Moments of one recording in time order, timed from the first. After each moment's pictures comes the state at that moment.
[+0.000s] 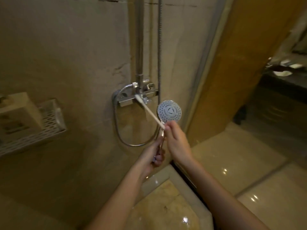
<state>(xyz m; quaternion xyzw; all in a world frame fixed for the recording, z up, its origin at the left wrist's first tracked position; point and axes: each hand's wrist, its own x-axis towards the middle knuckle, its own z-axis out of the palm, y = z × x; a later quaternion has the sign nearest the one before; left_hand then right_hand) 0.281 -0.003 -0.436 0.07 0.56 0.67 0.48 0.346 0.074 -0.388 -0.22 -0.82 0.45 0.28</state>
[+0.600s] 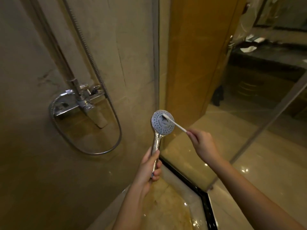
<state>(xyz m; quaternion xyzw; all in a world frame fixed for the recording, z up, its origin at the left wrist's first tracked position) 0.387 0.093 -0.444 0.10 0.56 0.66 0.50 0.494 0.268 -0.438 -0.37 -0.87 0.26 0.20</state>
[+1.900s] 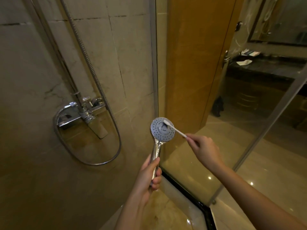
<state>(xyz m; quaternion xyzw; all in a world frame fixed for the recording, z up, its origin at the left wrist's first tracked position) 0.398 0.096 -0.427 0.08 0.53 0.67 0.51 0.506 0.268 -0.411 -0.37 -0.87 0.24 0.23</state>
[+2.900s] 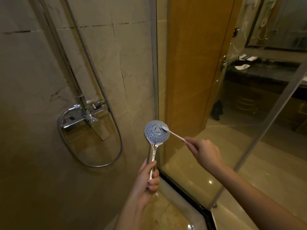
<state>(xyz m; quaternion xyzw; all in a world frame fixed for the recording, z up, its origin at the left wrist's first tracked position) 0.400 0.079 -0.414 -0.01 0.46 0.71 0.53 0.514 0.256 -0.403 -0.34 -0.90 0.18 0.19</state>
